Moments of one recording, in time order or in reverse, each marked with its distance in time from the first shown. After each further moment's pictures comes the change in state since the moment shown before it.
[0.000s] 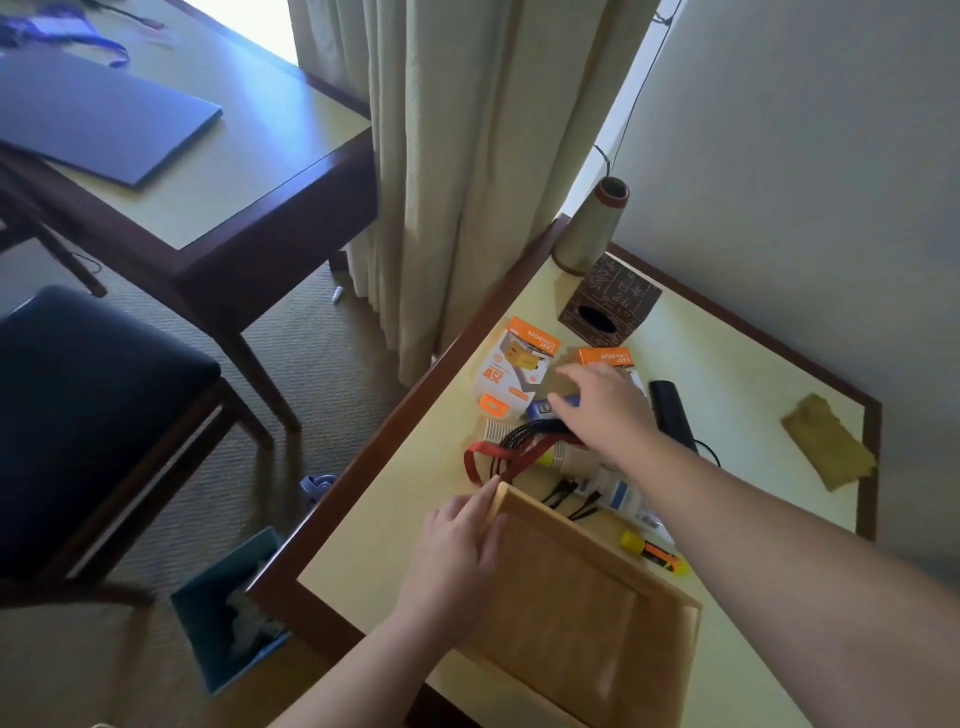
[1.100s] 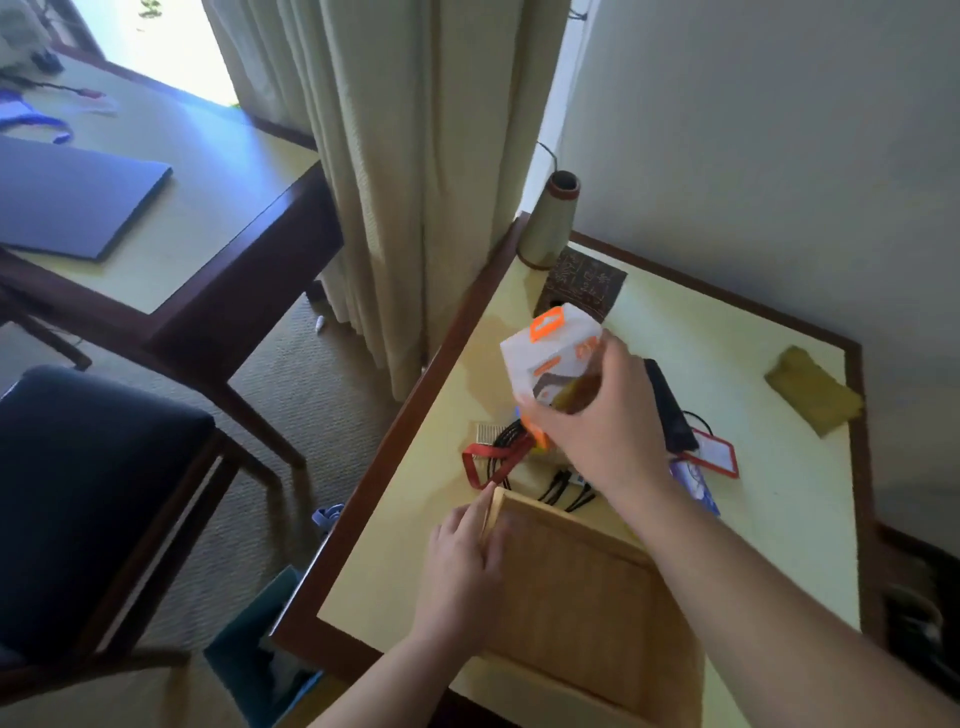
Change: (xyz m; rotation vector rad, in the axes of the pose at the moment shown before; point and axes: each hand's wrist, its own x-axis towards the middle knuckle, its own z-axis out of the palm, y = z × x) left_hand 0.001 0.003 0.000 0.015 -0.003 0.003; right_hand -0.094 -0.043 -0.049 0.608 0.423 0.130
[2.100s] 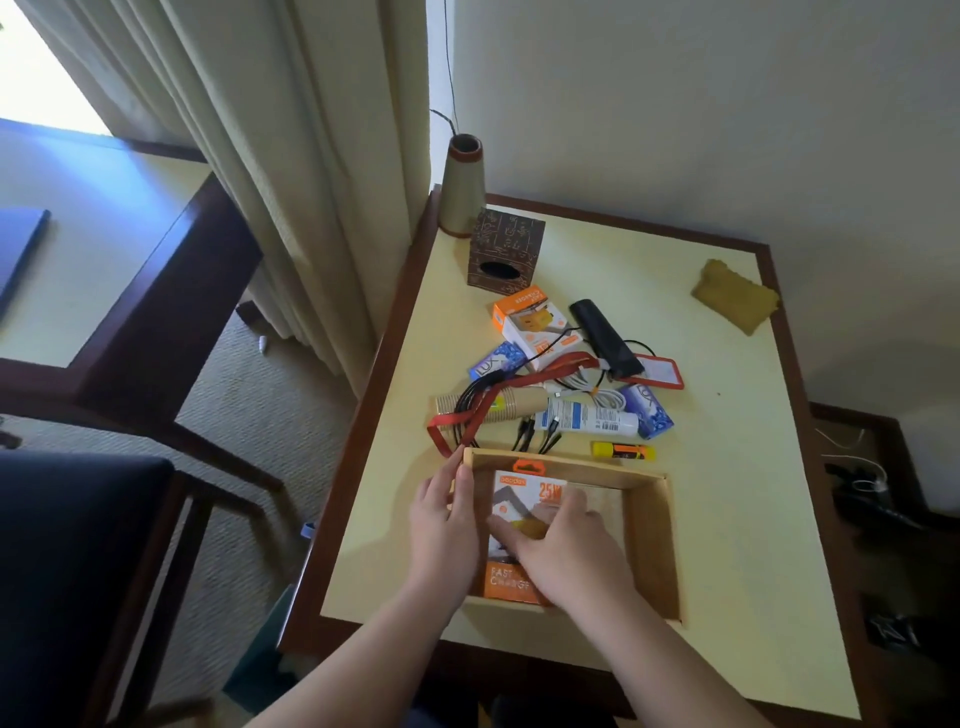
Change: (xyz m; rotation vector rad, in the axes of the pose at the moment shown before) left_hand 0.002 -0.006 -0.003 -0.380 -0.033 -0.094; right_hand -0.154 0.036 0.044 -0.259 -0.361 0.694
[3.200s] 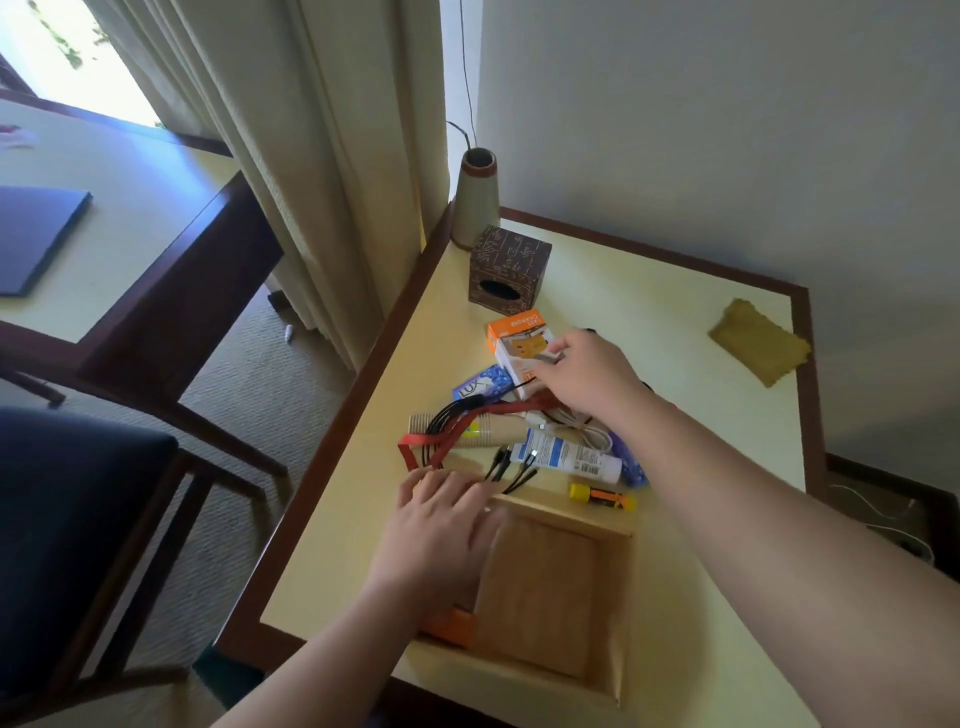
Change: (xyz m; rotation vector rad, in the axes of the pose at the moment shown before) left_hand 0.006 0.030 0.041 0.996 0.001 0.668; right_hand 0.163 -0.056 -0.161 -0.014 0.082 -0.468
